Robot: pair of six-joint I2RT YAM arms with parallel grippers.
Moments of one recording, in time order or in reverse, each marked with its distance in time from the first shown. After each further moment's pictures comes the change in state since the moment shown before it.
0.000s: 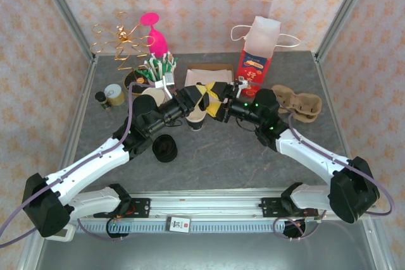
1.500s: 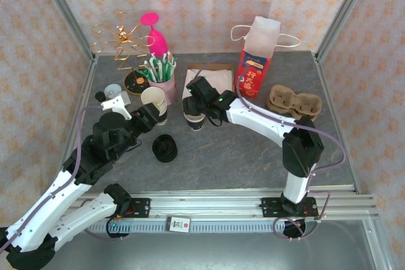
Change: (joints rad) left arm 0.054 -0.426 0.043 -0.859 -0.462 0.362; right arm 0.247 0.571 0.718 -1.069 0.792 -1.221
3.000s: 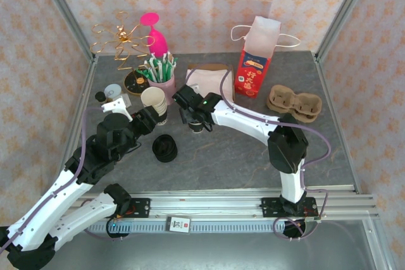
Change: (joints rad) left arm 0.000 0.003 -0.018 -0.040 -0.044 0.028; right arm 0.074 0.114 0.124 -0.198 0.146 0.011
